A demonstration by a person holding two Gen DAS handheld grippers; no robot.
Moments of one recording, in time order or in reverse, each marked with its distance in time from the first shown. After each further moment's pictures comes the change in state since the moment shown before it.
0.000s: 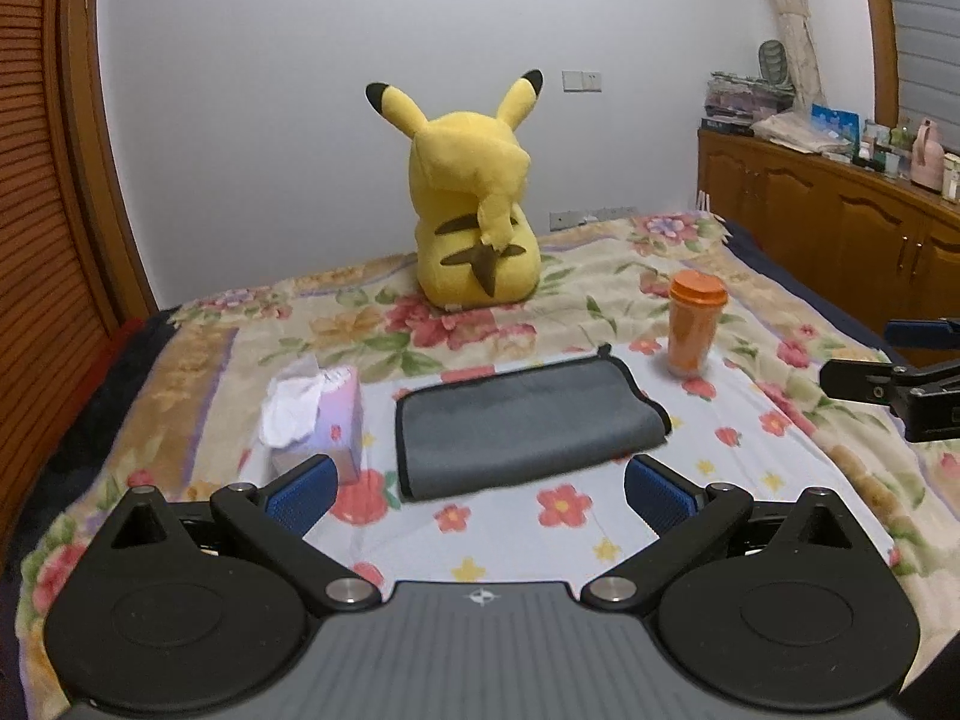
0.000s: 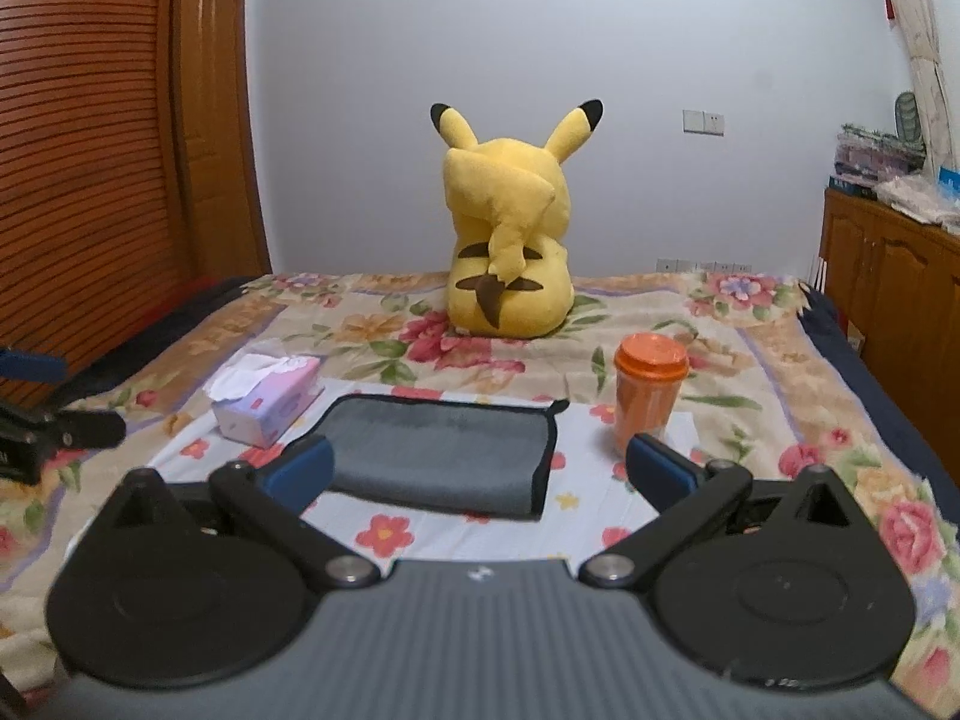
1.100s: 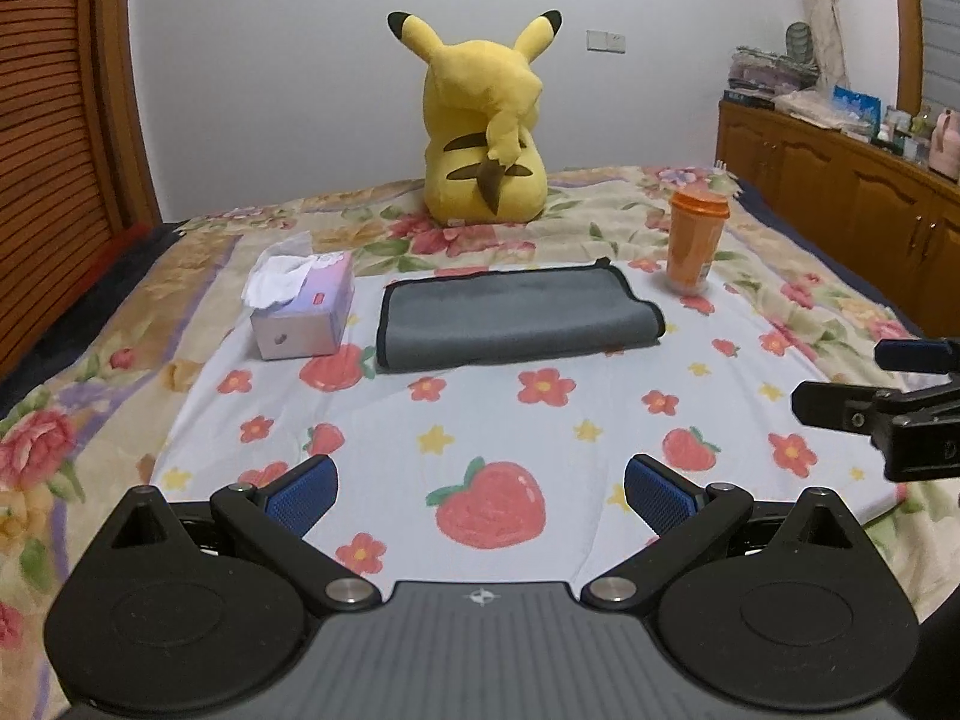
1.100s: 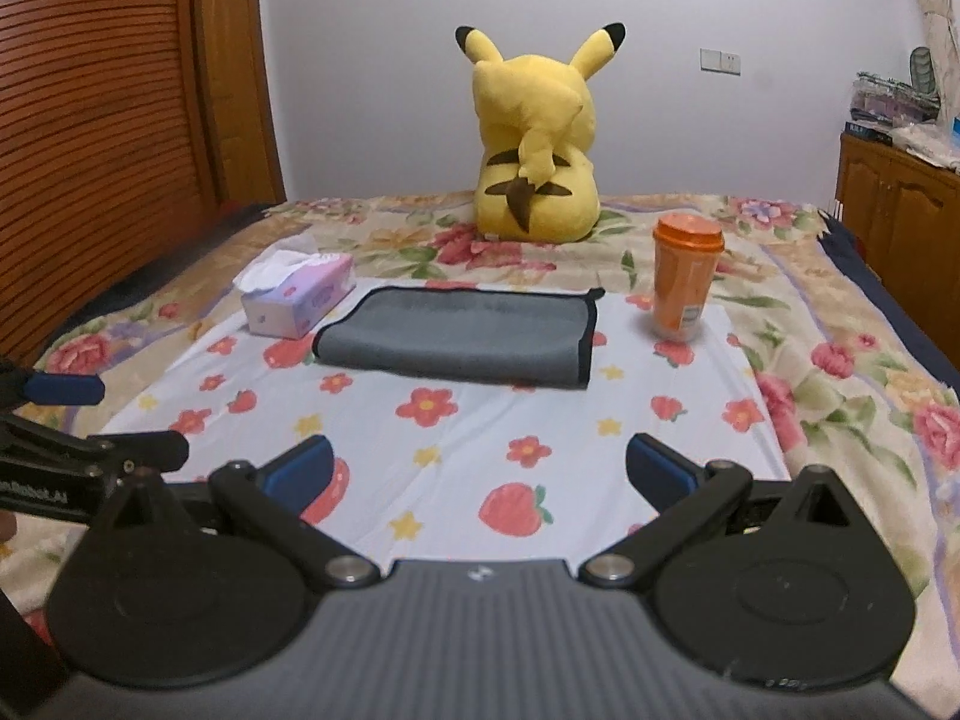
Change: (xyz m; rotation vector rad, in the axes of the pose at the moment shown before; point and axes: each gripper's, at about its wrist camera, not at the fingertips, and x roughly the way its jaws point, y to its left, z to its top) left arm 0.008 -0.025 -0.091 -0.074 0.068 0.029; right arm -0.002 0.029 -0.073 0.003 0.108 0.021
